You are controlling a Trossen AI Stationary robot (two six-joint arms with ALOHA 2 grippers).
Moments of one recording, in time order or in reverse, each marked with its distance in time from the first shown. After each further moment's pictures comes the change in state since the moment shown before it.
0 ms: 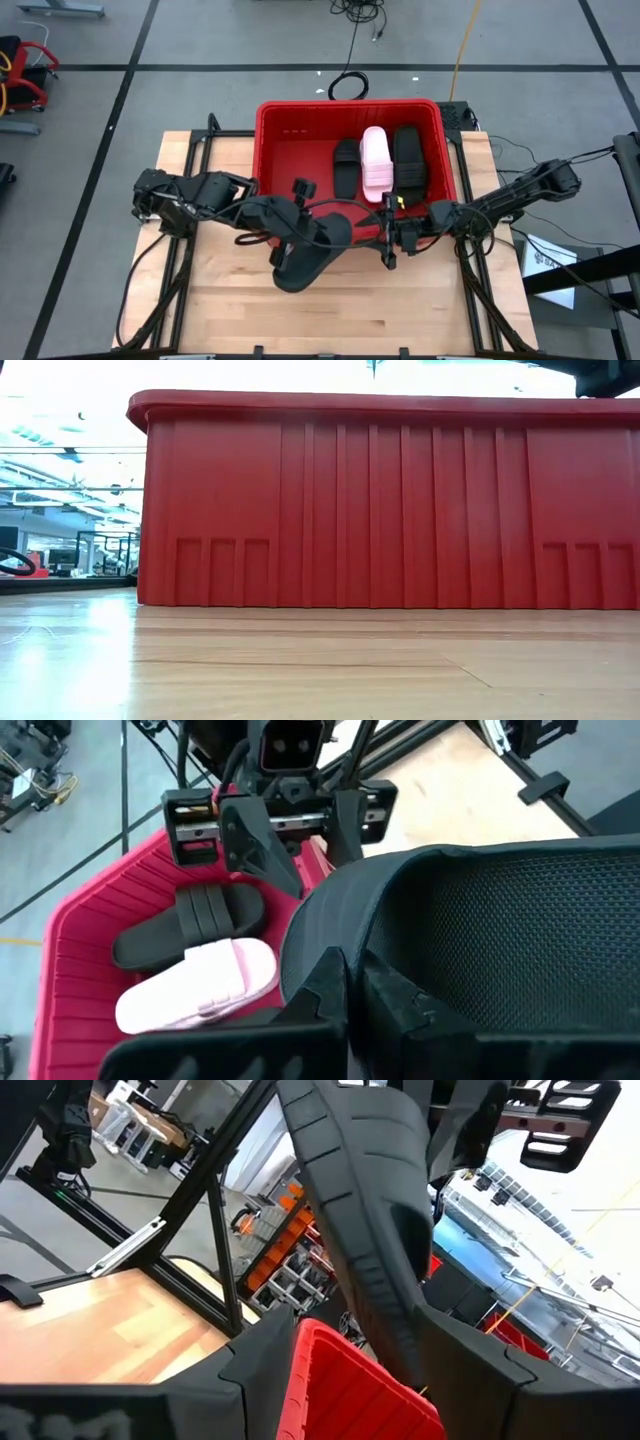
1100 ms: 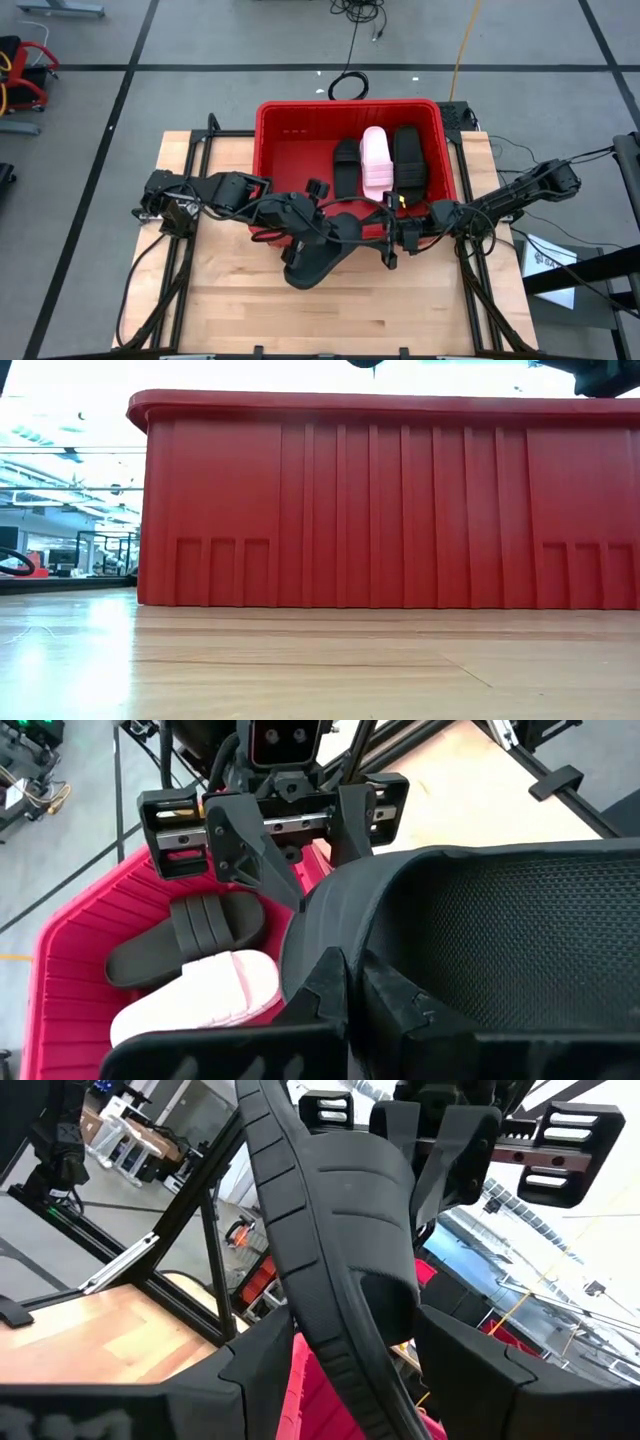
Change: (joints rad) left arm 0.044 0.047 -0.010 0.062 0.045 0.061; right arm 0.000 0.004 0.002 0.041 -0.003 0.008
